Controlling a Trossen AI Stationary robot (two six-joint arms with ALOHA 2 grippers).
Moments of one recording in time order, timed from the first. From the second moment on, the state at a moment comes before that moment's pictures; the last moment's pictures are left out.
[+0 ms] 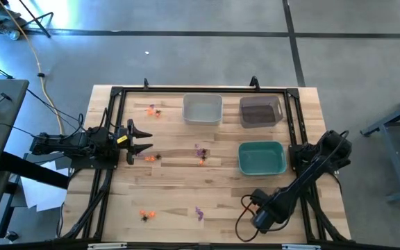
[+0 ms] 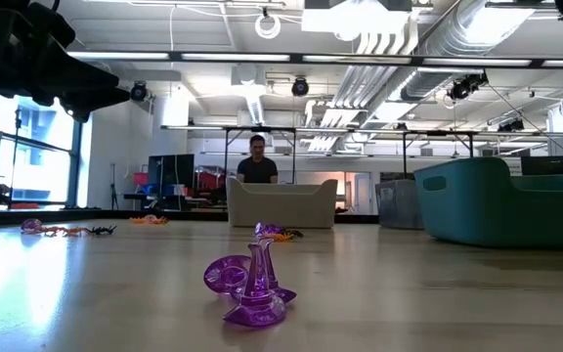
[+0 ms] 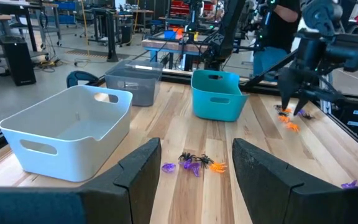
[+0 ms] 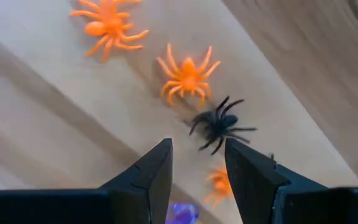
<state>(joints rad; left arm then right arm) -0.05 0.00 0.08 -0.16 -0.19 -0.09 0.84 1.80 1.07 -0.80 -0.06 1.60</state>
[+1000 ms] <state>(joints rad) -0.05 0.00 0.08 -0.16 -0.19 -0.09 0.84 1.80 1.00 -0.76 -0.02 1.64</state>
